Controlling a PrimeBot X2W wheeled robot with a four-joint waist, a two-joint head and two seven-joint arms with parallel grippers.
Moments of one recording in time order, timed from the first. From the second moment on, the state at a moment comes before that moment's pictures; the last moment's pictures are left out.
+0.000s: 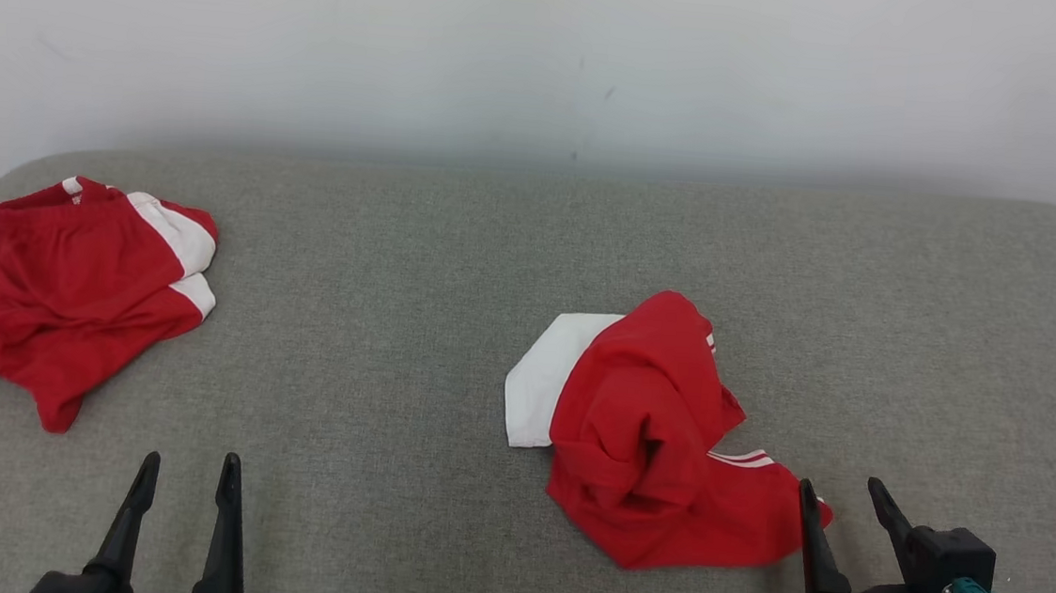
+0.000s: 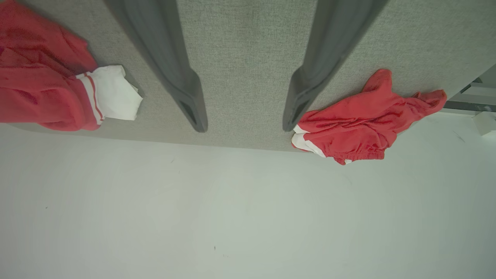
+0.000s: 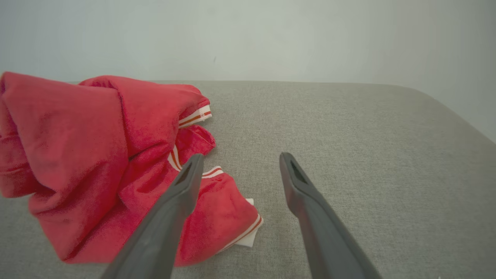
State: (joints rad) left arm 0.03 0.09 0.02 0.08 -0.21 -0.11 -0.26; right arm -0.14 -0.09 0.01 0.40 0.09 0.13 -0.15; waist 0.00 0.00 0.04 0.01
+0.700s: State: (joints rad) left arm 0.01 0.08 0.02 0.10 -0.19 -0.12 -0.26; right arm -0.32 -0.18 0.05 0.77 0.18 0.13 -0.23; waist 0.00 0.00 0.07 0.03
